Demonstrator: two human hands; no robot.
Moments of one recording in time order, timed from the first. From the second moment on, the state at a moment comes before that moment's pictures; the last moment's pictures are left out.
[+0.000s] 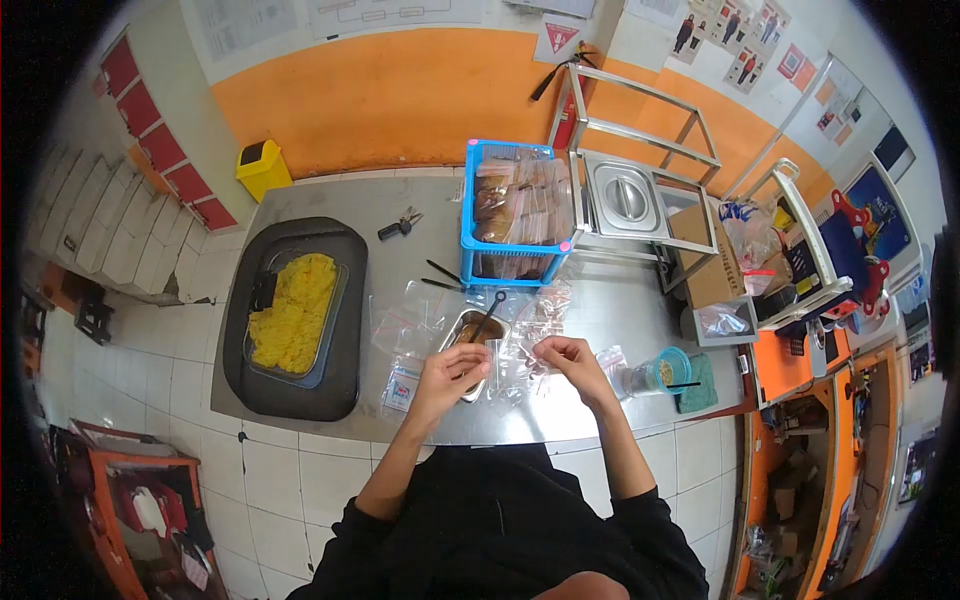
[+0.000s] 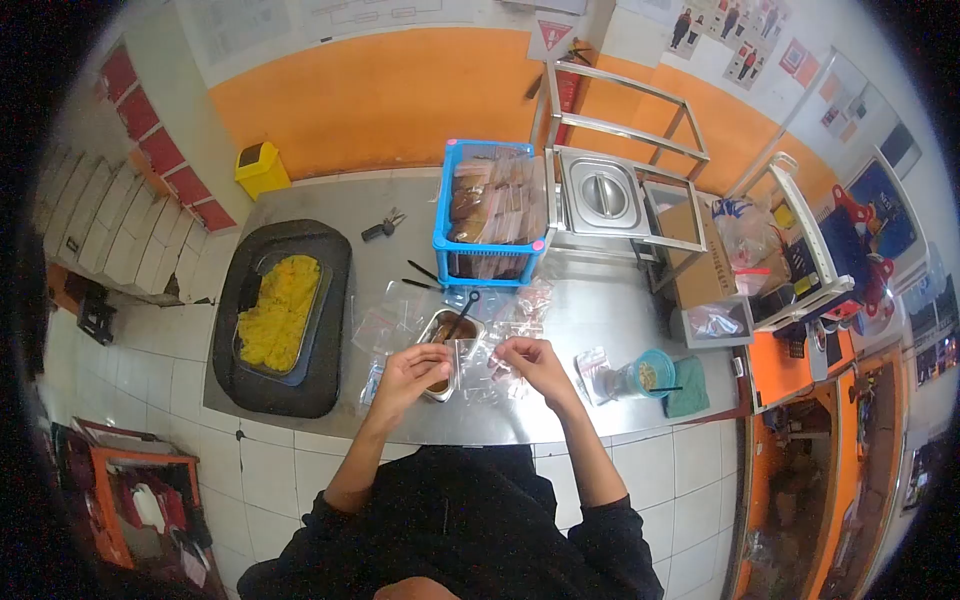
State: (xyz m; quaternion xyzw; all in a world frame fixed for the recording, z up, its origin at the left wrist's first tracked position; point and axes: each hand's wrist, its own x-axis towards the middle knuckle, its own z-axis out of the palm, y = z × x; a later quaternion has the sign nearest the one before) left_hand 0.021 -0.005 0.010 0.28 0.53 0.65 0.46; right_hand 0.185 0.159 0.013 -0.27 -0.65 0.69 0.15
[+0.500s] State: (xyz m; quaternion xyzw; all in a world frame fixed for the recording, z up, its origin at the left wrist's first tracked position) left_hand 0.029 -0.015 -0.018 0.17 0.49 0.72 0.46; right_hand 0.150 0.089 0.031 -0.20 -0.84 0.44 0.24
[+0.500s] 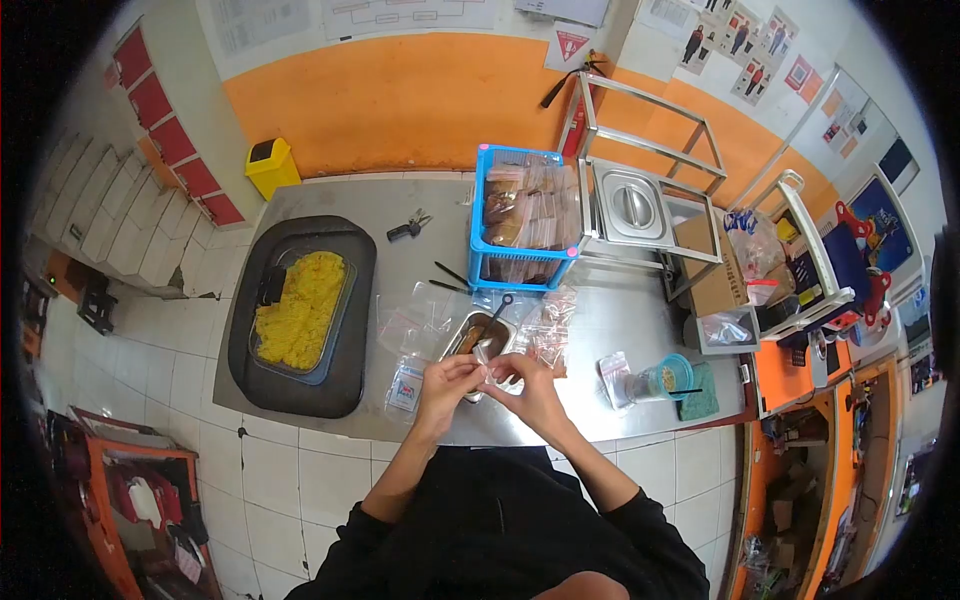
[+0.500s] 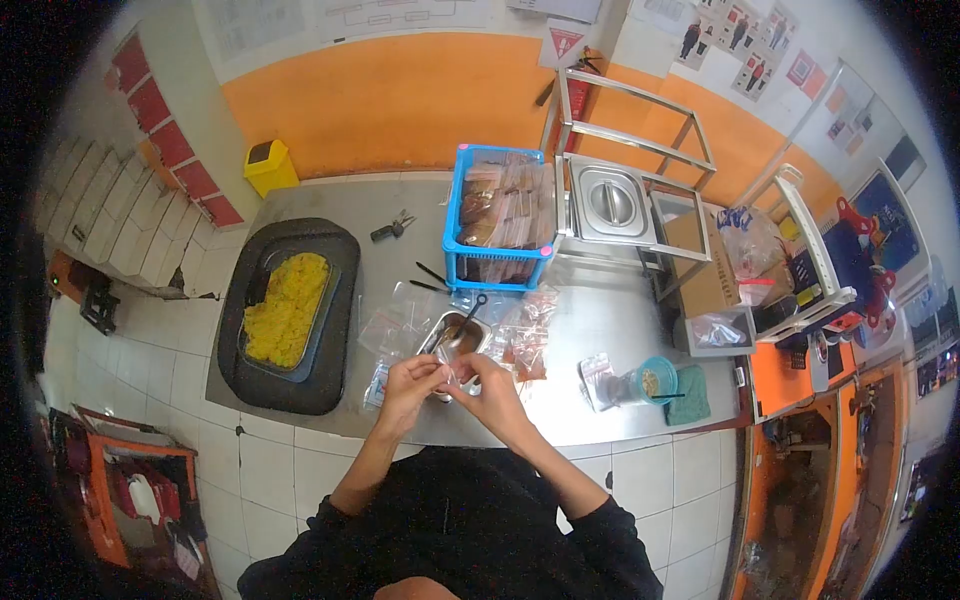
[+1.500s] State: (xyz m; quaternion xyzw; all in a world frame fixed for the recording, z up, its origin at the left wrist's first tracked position) left_hand 0.035 -0.031 -0.004 0.33 0.71 0.61 0.09; right_hand 0.127 0.097 0.023 -0.25 -0.93 0.23 0.16
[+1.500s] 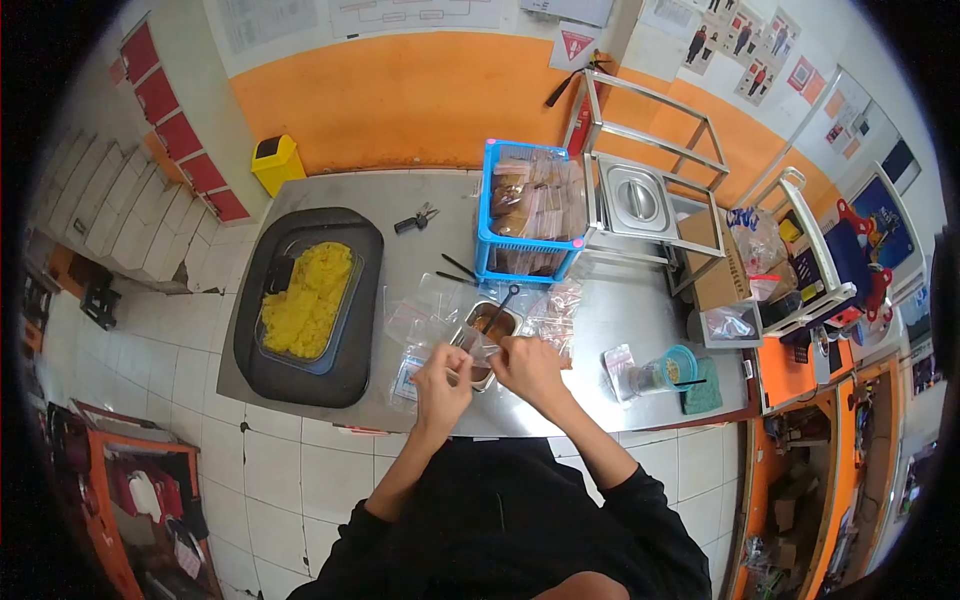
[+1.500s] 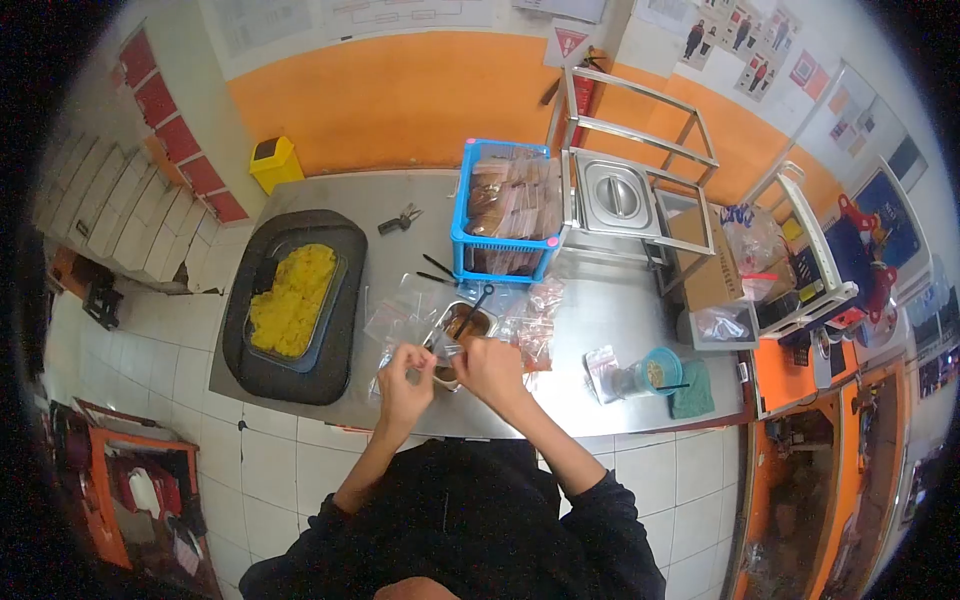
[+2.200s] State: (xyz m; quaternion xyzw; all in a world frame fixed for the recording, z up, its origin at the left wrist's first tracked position) left_hand -0.005 -0.085 0.007 0.48 0.76 0.43 0.13; right_hand 0.069 0.206 -0.111 -0.38 -0.85 0.23 0.29
